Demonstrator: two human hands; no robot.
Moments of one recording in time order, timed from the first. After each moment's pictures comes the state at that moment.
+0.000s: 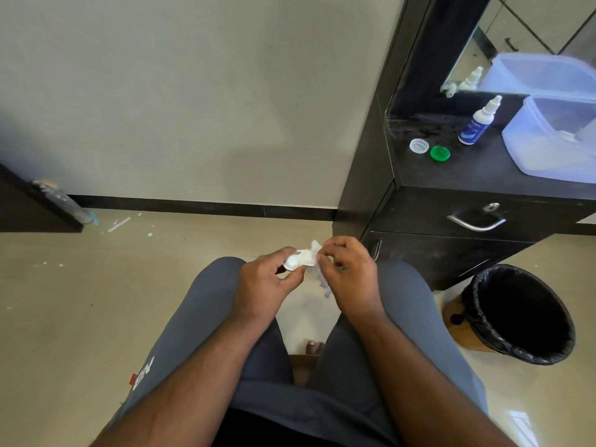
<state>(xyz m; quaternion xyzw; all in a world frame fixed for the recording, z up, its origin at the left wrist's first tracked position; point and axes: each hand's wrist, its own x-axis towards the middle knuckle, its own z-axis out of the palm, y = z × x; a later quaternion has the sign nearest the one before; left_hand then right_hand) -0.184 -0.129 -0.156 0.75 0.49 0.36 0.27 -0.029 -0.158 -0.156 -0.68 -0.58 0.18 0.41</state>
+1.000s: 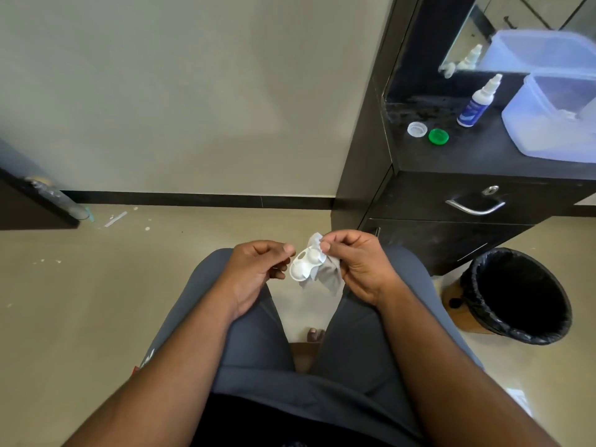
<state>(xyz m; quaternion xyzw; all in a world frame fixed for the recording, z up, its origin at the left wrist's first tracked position) -0.200 -0.111 -0.149 0.41 0.48 0.32 0.71 -0.012 -0.152 -0.143 -0.49 -0.28 0.62 0.55</state>
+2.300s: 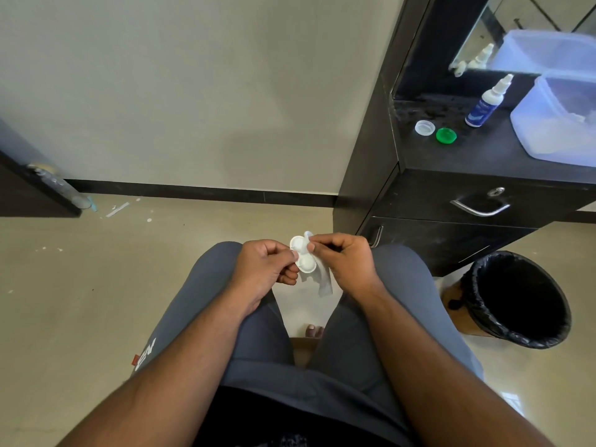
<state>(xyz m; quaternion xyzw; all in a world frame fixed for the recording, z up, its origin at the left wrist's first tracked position) -0.190 -0.120 -0.157 0.48 0.55 0.30 0.61 -0.032 -0.150 -0.159 -0.66 -0.45 0.41 0.44</state>
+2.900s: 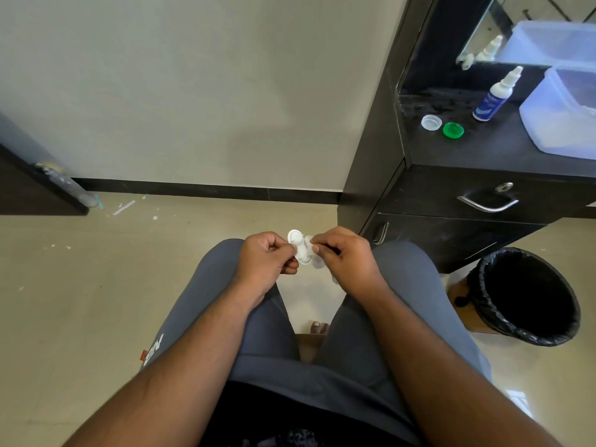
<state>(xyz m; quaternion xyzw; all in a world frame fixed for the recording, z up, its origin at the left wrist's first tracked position) -0.189 -0.114 -0.164 0.49 0.59 0.32 0.56 -0.032 -0.152 -0.159 -0.65 -0.63 0.26 0.34</state>
